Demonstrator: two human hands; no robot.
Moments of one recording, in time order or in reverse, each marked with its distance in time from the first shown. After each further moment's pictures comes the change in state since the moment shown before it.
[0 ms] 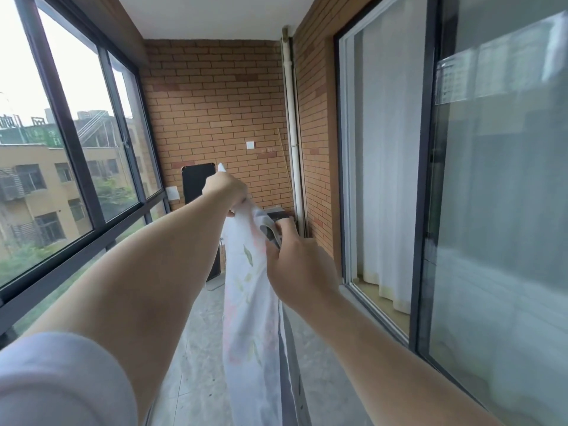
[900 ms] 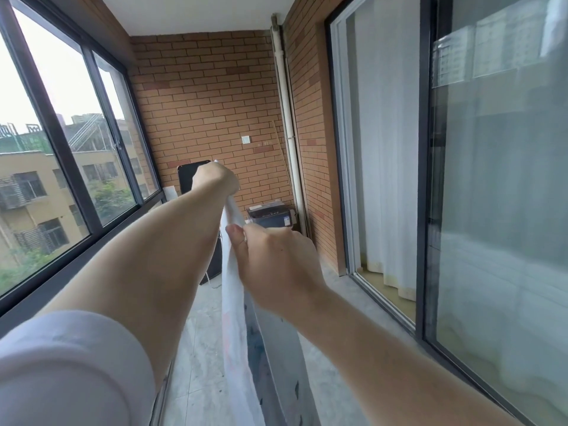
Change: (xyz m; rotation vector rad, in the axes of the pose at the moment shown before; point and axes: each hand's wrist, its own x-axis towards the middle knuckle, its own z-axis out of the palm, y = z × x) left_hand 0.022 0.011 0.009 0.193 0.136 0.091; right_hand 0.010 -0.014 0.008 0.078 0.233 -0.283
